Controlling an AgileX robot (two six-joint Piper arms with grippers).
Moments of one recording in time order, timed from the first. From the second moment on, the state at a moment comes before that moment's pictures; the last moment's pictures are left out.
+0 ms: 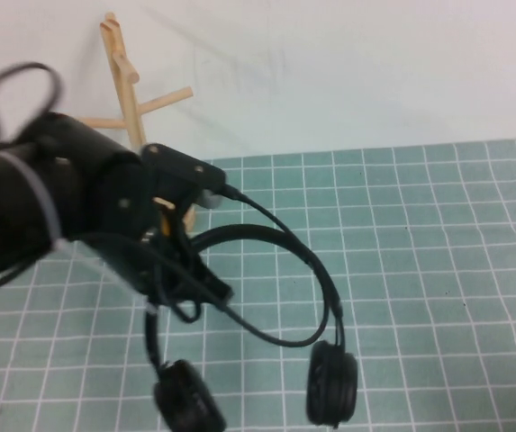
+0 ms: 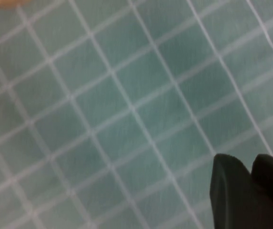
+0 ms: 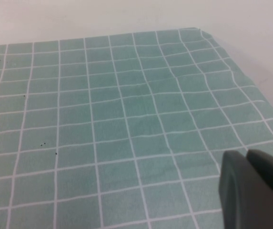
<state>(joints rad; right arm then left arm) -0.06 -0.04 0.02 -0.22 0.33 0.21 -0.64 1.55 -1.13 0.13 0.91 -0.09</state>
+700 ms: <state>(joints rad) -0.06 -0.04 0.02 -0.22 0.33 0.21 -0.59 1.99 -1.26 0.12 0.73 -0.04</state>
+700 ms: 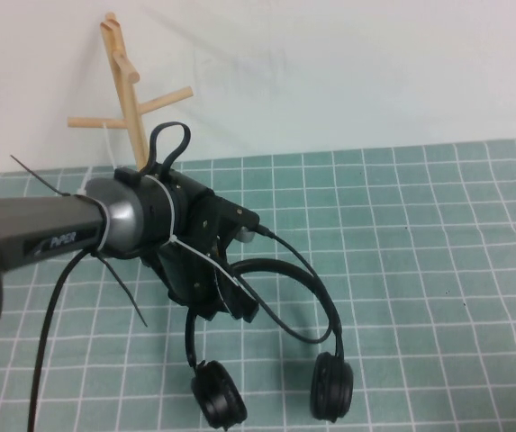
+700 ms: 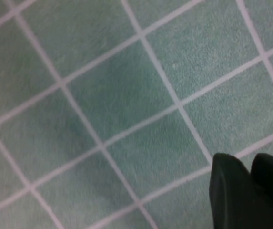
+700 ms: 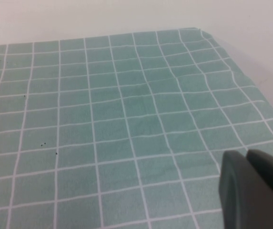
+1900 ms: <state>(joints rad) -0.06 -0.04 0.02 -0.22 0.33 0.21 -0.76 1.06 -0.76 0.14 0.63 -0.05</state>
